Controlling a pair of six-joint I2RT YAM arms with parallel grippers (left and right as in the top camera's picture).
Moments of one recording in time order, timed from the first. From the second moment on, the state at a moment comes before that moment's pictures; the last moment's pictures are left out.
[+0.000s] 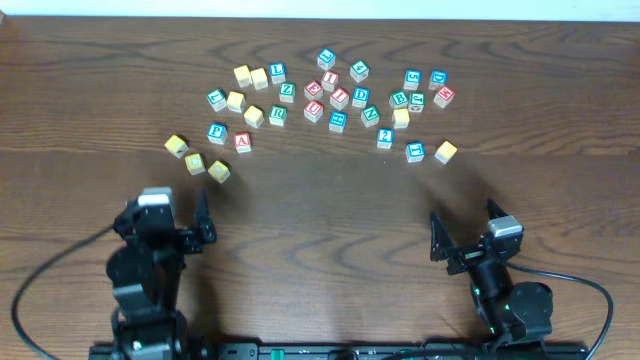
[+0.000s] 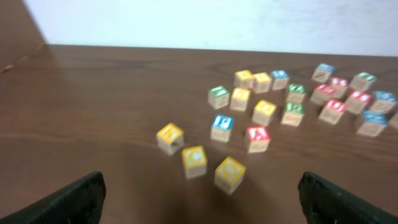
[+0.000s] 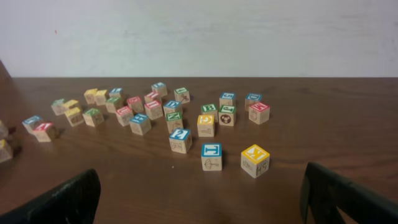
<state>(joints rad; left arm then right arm) 0.16 0.45 0.31 -0.17 0.12 0.02 0.14 0.02 0.01 -0.06 -0.13 0.10</state>
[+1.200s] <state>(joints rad) 0.16 1.52 1.08 -0.68 0.24 -0.04 0.14 0.02 0.01 -0.05 -0.10 0.10</state>
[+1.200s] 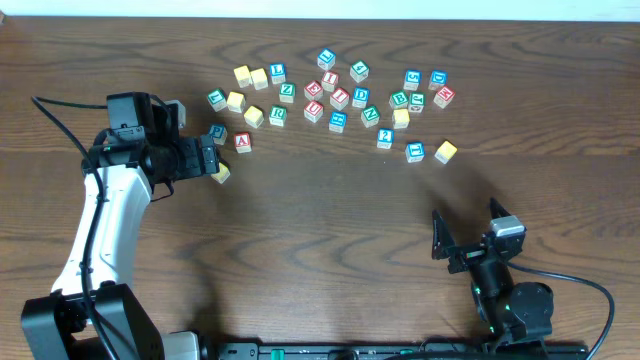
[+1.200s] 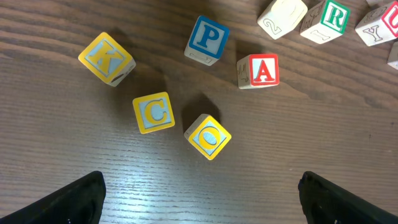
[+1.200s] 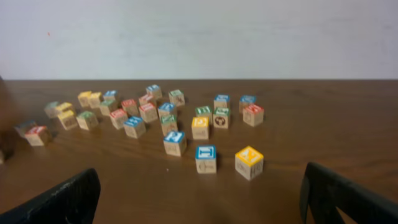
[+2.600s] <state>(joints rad) 0.06 1.49 1.25 -0.87 -0.04 -0.22 0.13 1.55 1.37 -0.70 -0.41 0.10</state>
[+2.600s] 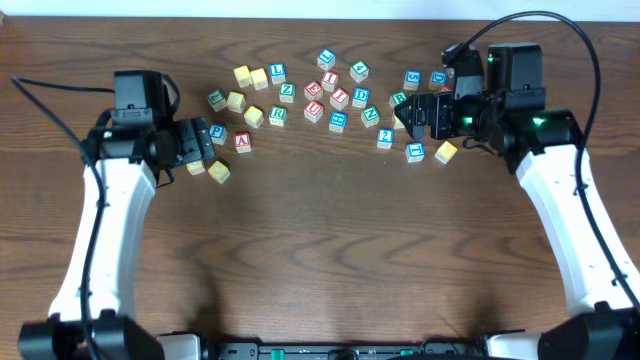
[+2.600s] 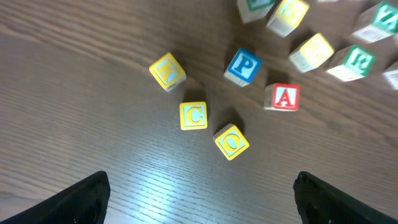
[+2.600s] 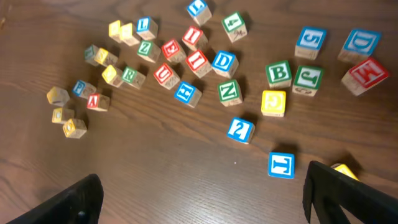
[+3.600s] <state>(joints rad) 0.06 1.78 1.25 -0.77 -0.04 -0.32 0.13 1.55 1.37 -0.73 -0.41 0.10</state>
